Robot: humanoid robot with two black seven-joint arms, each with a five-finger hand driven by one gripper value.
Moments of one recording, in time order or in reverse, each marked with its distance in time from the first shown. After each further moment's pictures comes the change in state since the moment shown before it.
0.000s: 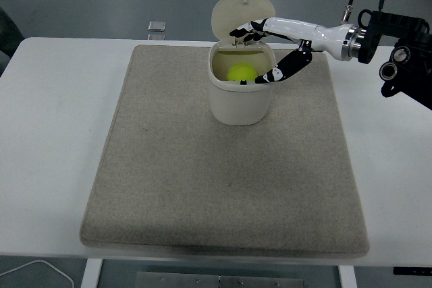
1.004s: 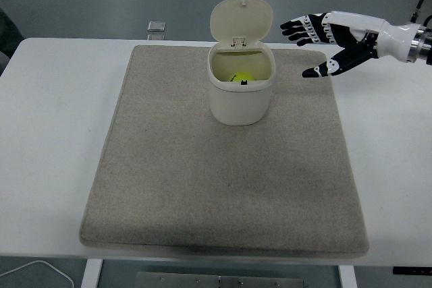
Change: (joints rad) left arm 0.000 0.000 0.000 0.000 0.000 0.000 0.000; right arm -0.073 -0.227 0.054 0.032 0.363 0.240 0.000
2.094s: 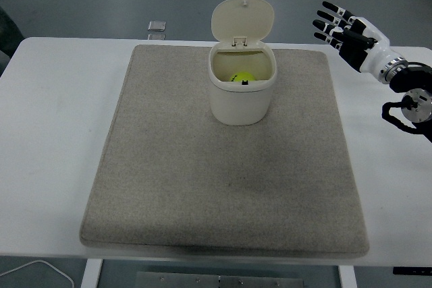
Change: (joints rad) left arm 0.000 0.000 0.000 0.000 0.000 0.000 0.000; right arm -0.147 0.267 0.009 -0.306 0.912 -0.278 -0.118
